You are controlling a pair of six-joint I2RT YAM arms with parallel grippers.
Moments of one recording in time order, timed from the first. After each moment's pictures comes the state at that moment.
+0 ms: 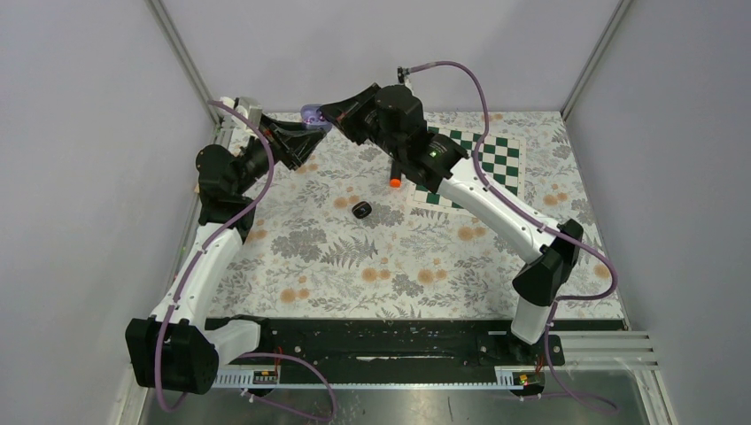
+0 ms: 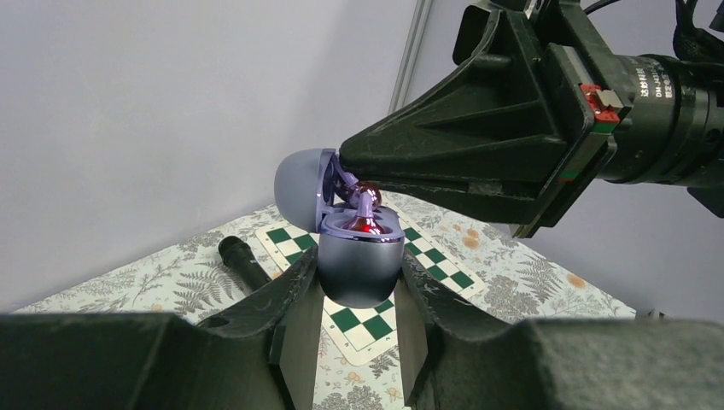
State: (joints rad) left arm -0.12 1.12 0.95 0.51 0.71 -0.43; right arm 0.85 1.79 1.93 -0.26 0.19 1.31
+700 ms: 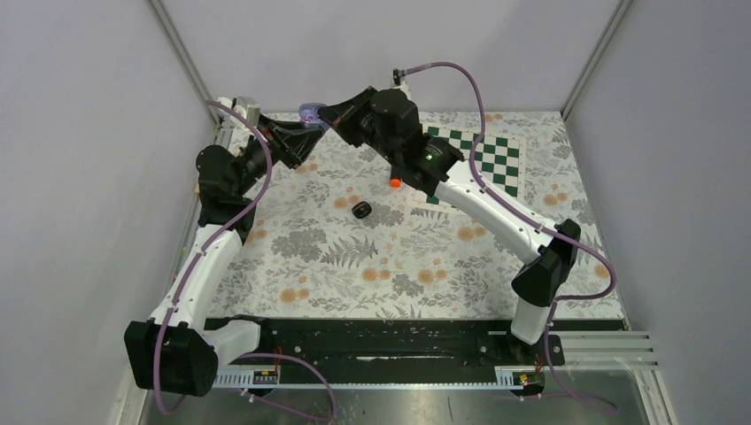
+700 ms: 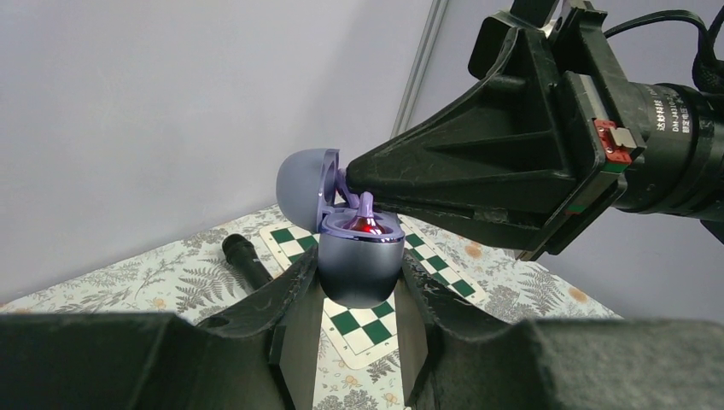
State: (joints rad) left arm -0.13 1.11 0.95 0.49 0.66 -0.45; right arm 0.88 1.80 1.93 -0.24 0.22 1.26
